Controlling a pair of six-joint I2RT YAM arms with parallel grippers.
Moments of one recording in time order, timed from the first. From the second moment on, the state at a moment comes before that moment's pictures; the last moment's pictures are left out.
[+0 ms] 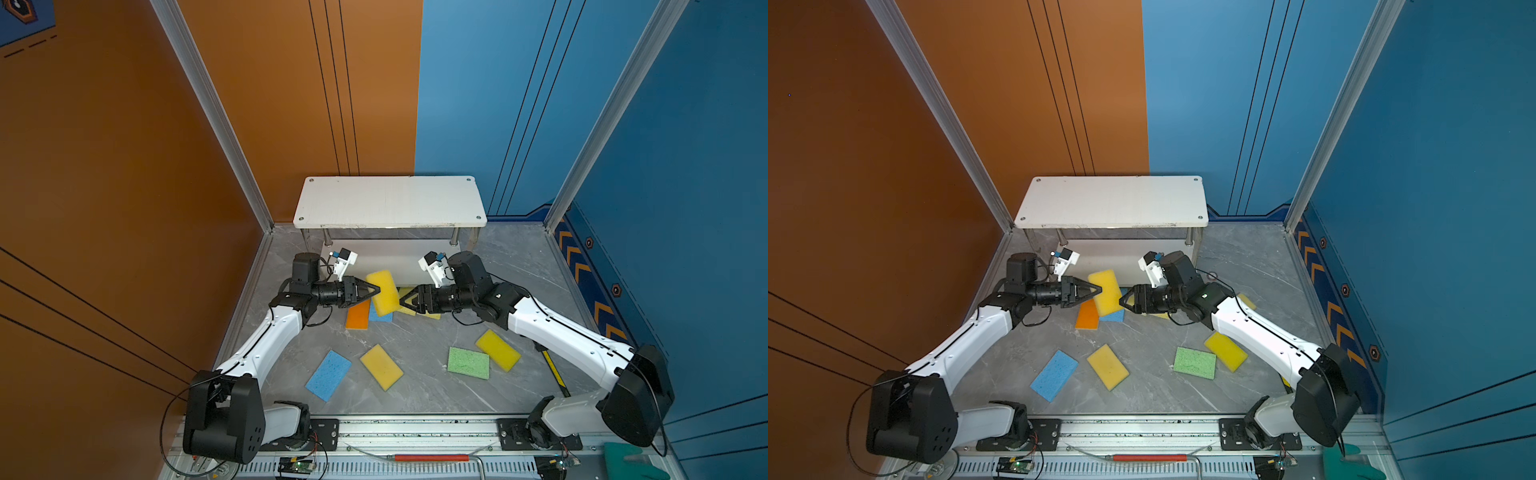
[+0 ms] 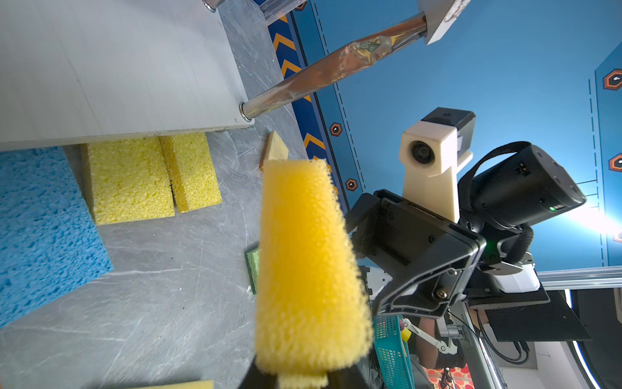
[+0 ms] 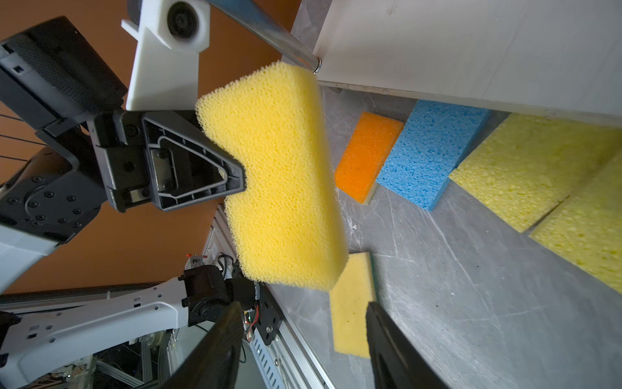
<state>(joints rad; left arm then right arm) -0.13 1.28 0.85 -0.17 1.10 -0.60 0.71 1.42 1.13 -0.34 -0.51 0.66</state>
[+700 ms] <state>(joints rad) -0.14 1.27 0.84 -0.15 1.12 -0.60 0.74 1.48 1.11 -0.28 -0.48 0.73</state>
